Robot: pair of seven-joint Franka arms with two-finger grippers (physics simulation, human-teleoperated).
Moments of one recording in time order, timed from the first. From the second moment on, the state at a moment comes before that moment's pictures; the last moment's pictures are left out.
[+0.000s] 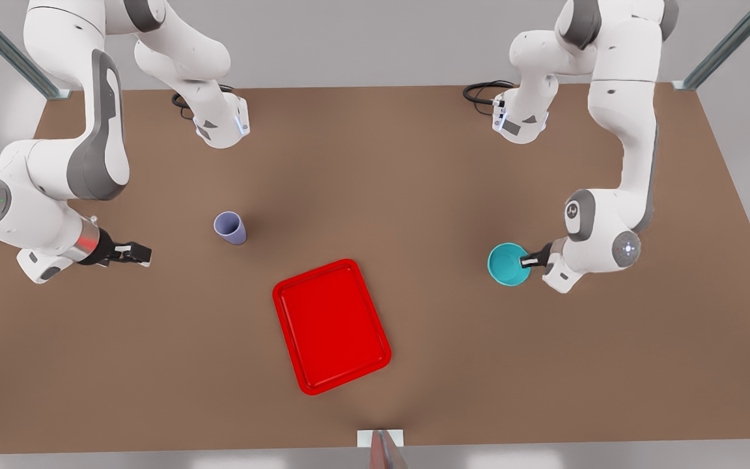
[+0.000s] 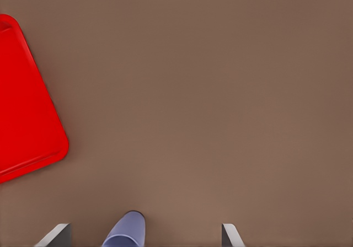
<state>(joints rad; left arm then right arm) -0.11 0.38 -0.04 -1.87 -0.30 2.00 -0.26 -0.10 0.24 0.09 -1.52 0.01 1.68 0.01</state>
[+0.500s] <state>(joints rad) -0.55 0.84 -0.13 -1.20 -0.35 2.21 -1.15 -0.09 0.26 0.09 -1.51 0.01 1.69 0.02</state>
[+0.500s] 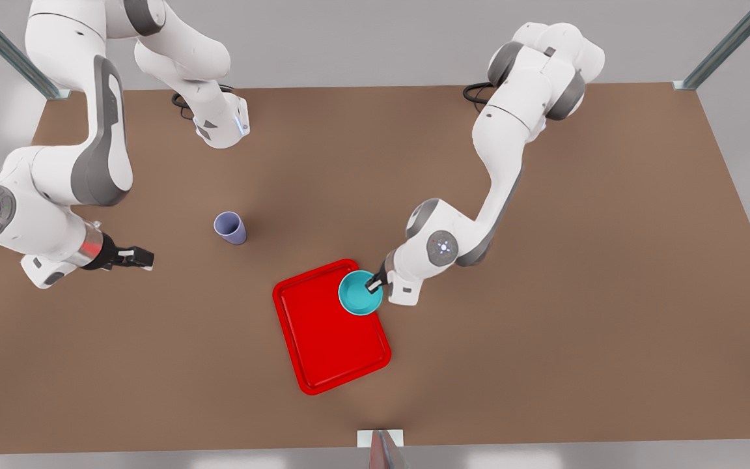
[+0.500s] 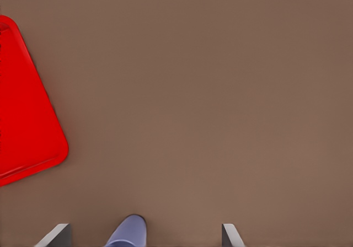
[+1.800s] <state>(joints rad) -0.32 0.19 0.17 -1.49 0.01 1.37 0.01 -0.07 -0.03 0.18 -2.23 0.08 2.07 0.01</state>
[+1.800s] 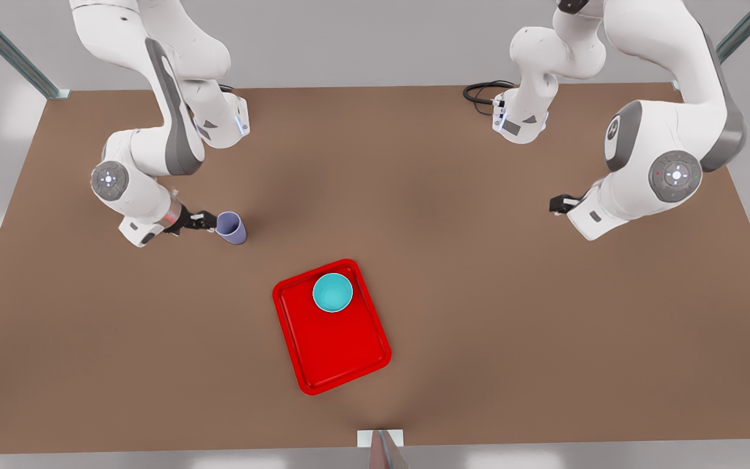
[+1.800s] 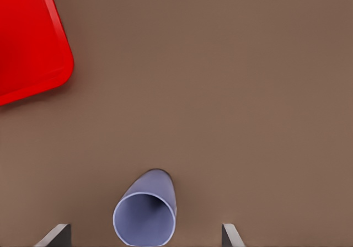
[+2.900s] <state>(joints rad) -0.32 0.19 0.17 -1.49 0.00 1.37 0.00 -0.04 0.10 0.18 -2.44 0.08 2.27 -0.01</state>
